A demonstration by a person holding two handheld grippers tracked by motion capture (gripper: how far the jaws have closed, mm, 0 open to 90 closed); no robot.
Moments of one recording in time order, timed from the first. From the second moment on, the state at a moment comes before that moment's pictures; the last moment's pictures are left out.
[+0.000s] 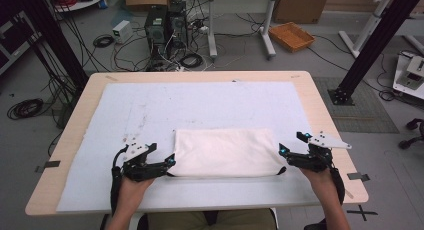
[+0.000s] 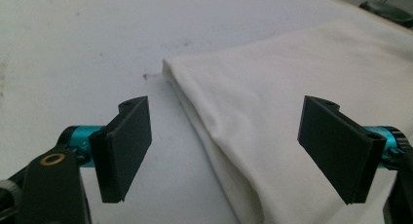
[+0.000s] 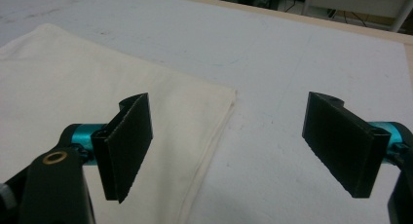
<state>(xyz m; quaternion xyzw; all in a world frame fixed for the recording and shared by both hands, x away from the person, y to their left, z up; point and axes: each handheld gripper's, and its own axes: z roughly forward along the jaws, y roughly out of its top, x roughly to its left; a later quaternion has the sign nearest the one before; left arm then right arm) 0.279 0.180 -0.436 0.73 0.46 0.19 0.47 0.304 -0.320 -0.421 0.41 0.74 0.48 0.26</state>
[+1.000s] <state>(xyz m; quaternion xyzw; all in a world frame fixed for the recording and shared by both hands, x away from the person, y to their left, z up) 0.263 0.159 -0.452 0.77 0.46 0.16 0.41 0.324 -0.206 -0.389 0.28 0.81 0.49 0.18</state>
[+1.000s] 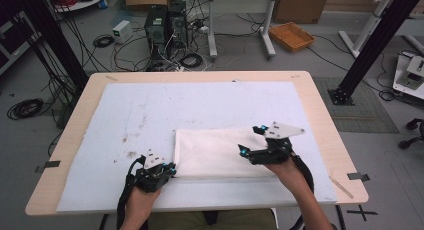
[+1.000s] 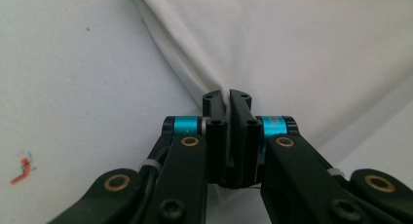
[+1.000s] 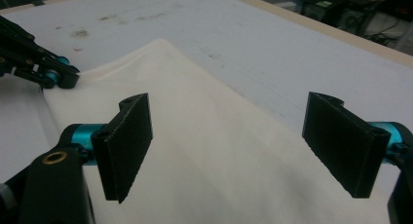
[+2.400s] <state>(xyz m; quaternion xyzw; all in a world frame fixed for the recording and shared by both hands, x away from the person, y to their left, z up) 0.268 0.169 -0.453 0.78 0.45 0.12 0.42 0.417 0.011 -0.434 0.21 0.91 0.33 0.10</state>
